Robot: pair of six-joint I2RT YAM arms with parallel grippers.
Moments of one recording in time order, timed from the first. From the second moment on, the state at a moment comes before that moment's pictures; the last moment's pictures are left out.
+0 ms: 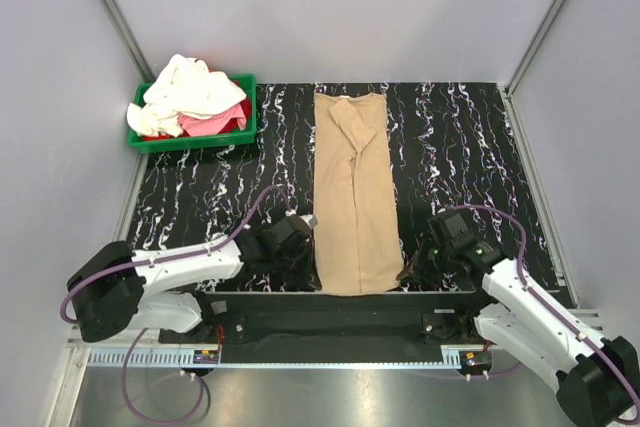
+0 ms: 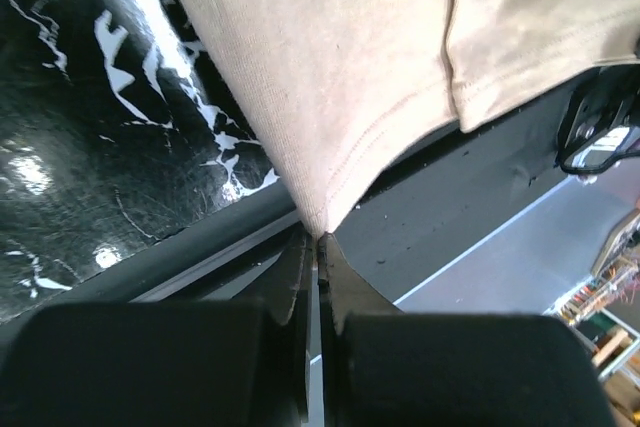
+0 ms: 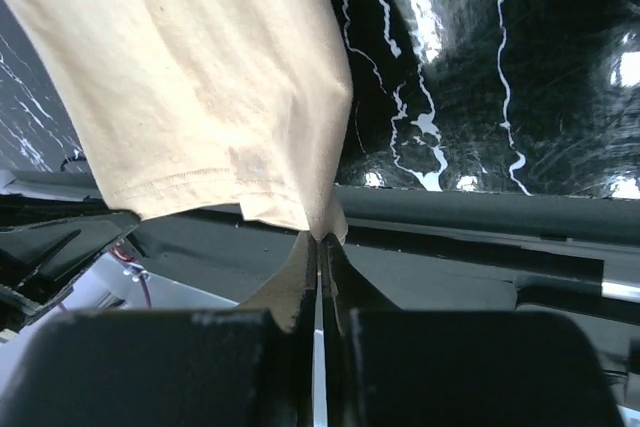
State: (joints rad) left arm -1.01 1.24 0.59 -0.34 0.23 -0.97; right arm 0.50 0.77 0.45 -0.77 -0.28 1.00
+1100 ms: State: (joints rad) left arm -0.52 1.97 1.52 -0.50 0.22 -0.60; right arm 0.31 2.01 1.65 -0.68 -0.19 0.53
